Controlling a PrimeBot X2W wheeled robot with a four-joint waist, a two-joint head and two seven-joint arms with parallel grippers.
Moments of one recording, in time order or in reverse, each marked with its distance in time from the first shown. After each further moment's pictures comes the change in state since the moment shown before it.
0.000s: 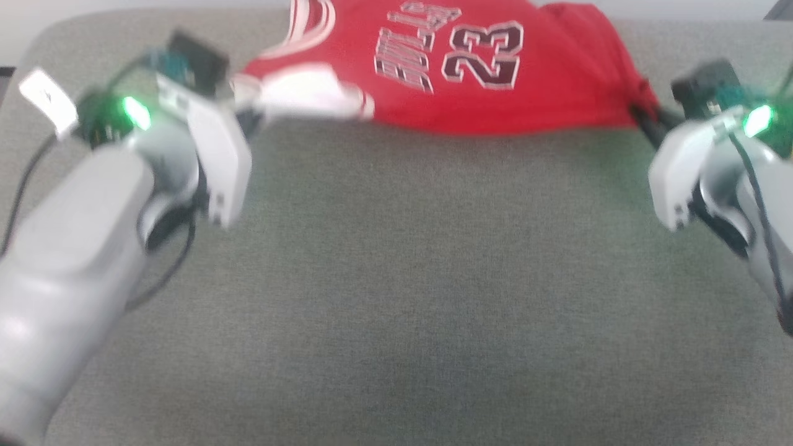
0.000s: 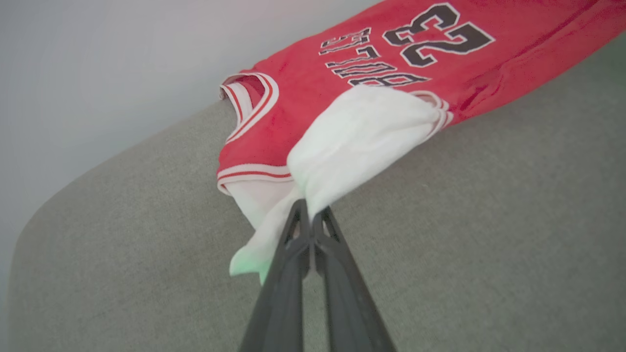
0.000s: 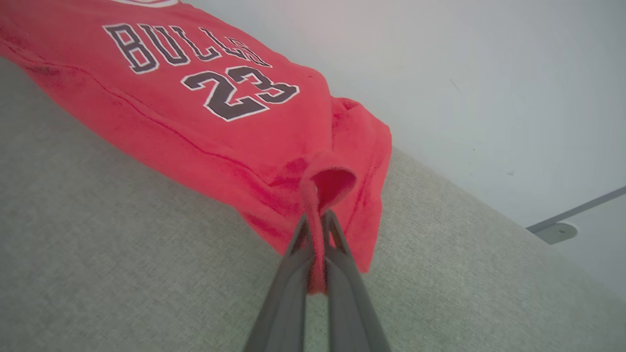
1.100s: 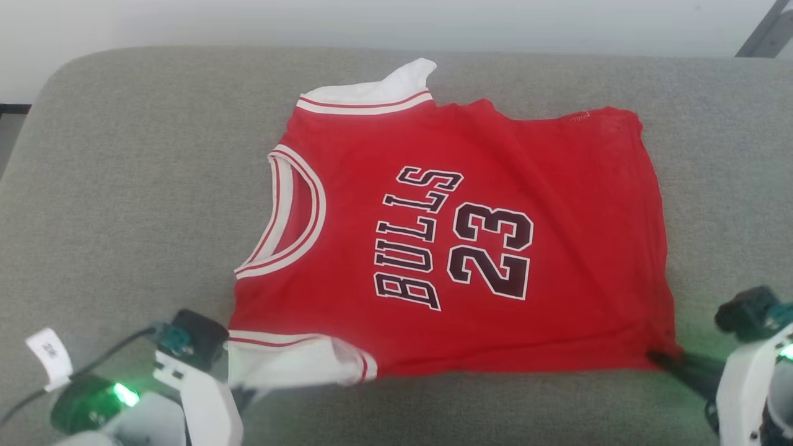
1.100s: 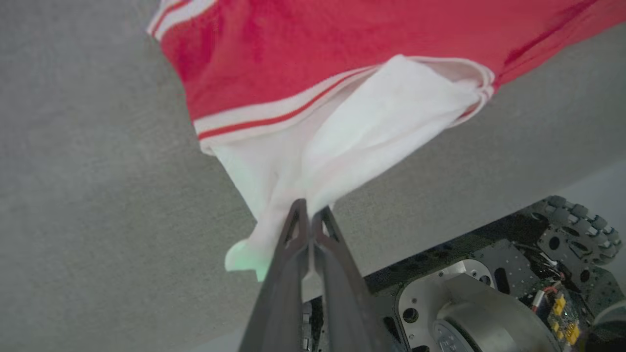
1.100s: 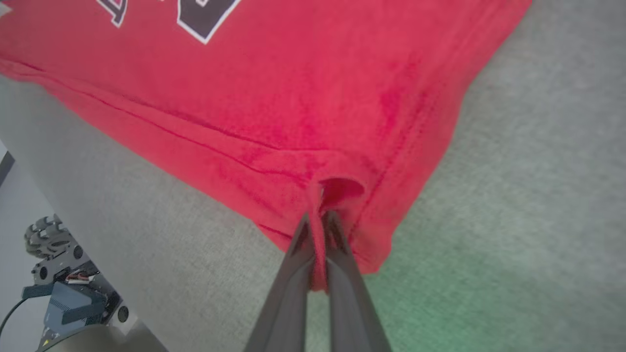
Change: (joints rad) left arm 0.747 0.496 -0.016 -1.058 -0.230 0.538 0.319; right arm 0.714 -0.471 -0.030 -0.764 0.453 0.000 0.219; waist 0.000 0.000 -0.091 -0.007
